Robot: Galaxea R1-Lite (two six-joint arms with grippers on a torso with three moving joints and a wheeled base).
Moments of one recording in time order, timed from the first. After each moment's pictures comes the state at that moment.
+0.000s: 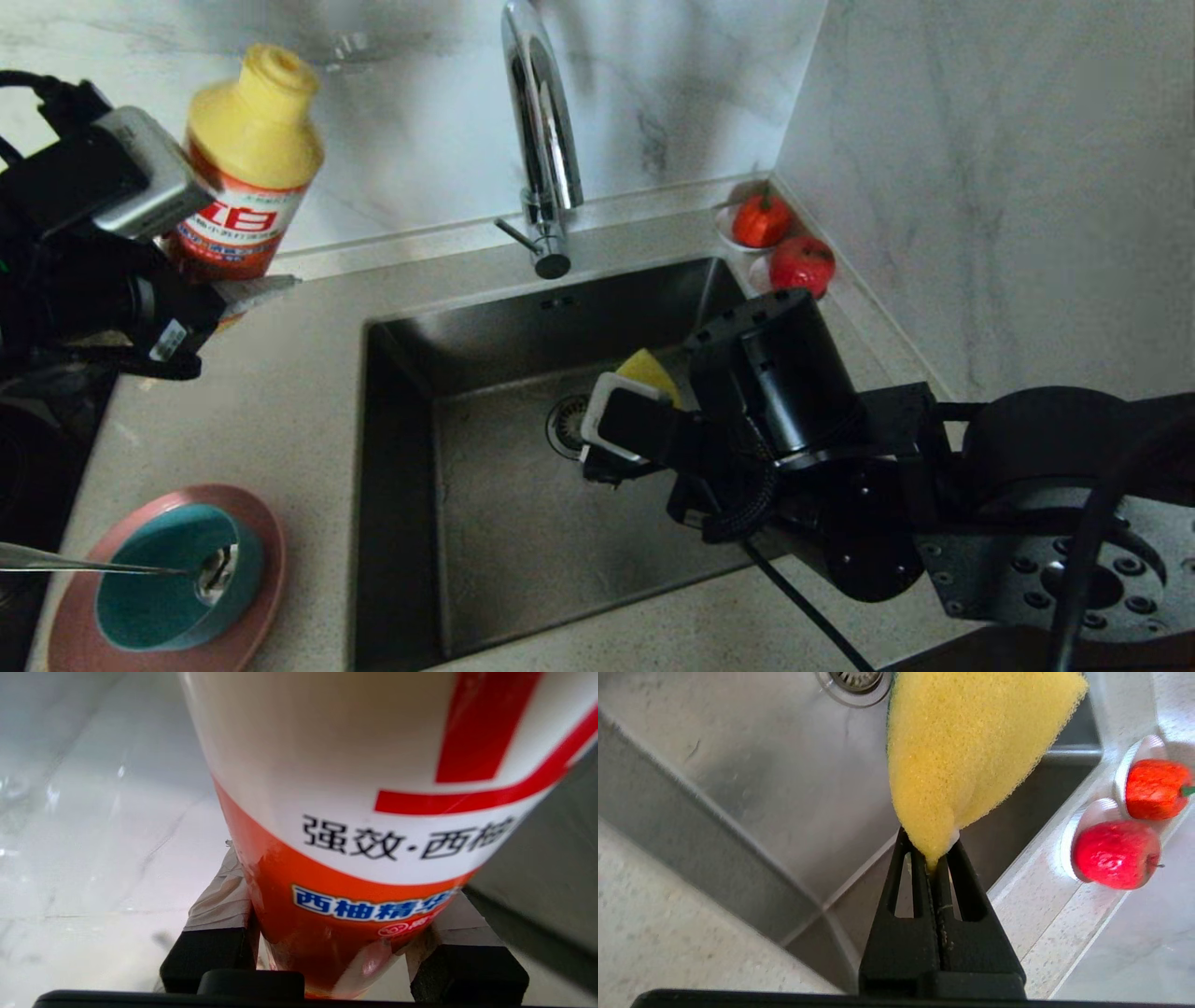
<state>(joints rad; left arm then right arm) -0.10 1.29 -1.02 -0.14 -0.16 0.96 0.93 1.80 -1.26 -0.05 -0.60 -0.69</state>
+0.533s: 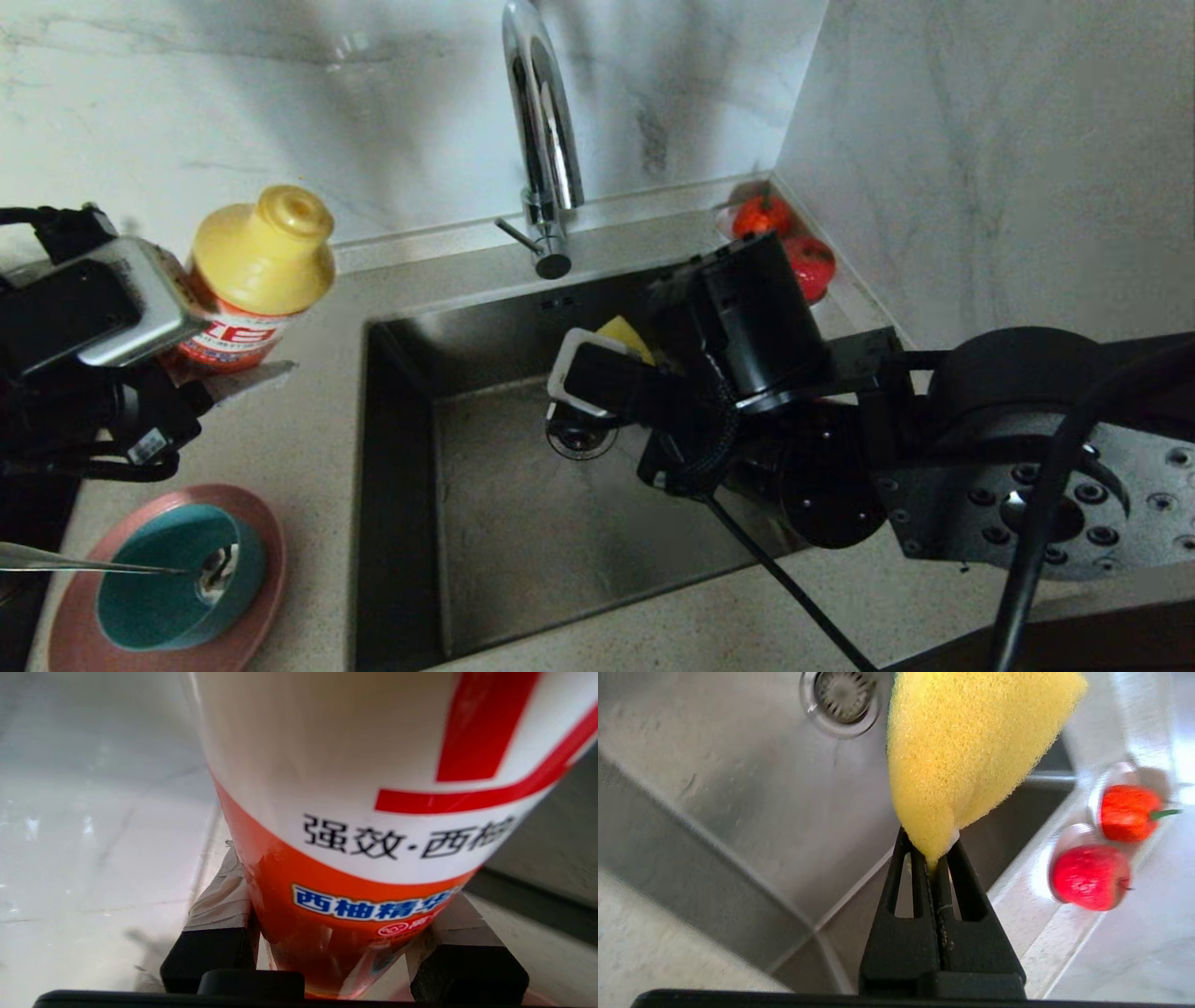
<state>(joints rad) -0.10 1.19 -0.84 -0.14 -0.21 1.05 0.94 1.84 -1.44 0.05 -0.59 -0.69</state>
